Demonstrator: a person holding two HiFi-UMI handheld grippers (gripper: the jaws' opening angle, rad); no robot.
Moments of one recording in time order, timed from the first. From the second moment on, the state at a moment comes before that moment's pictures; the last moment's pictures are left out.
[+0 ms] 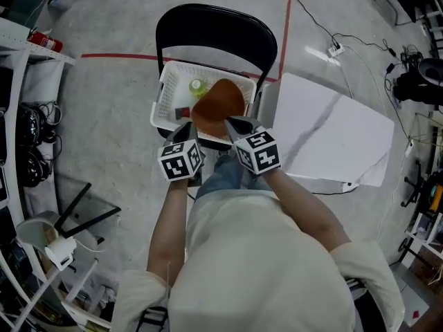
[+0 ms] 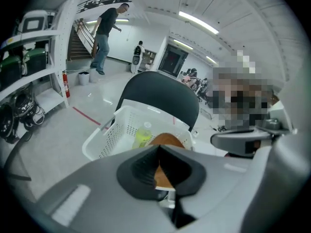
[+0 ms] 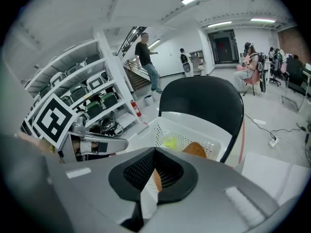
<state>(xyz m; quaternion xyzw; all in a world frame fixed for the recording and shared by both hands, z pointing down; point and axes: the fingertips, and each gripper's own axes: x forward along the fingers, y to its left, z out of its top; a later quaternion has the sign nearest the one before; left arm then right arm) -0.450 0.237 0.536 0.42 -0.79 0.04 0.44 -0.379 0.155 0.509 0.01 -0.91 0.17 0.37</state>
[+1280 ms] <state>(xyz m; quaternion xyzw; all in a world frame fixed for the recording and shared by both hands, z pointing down) -0.250 0.155 0.491 0.59 -0.69 0.12 0.39 -0.176 0.096 0.490 0.19 -0.90 0.23 0.31</state>
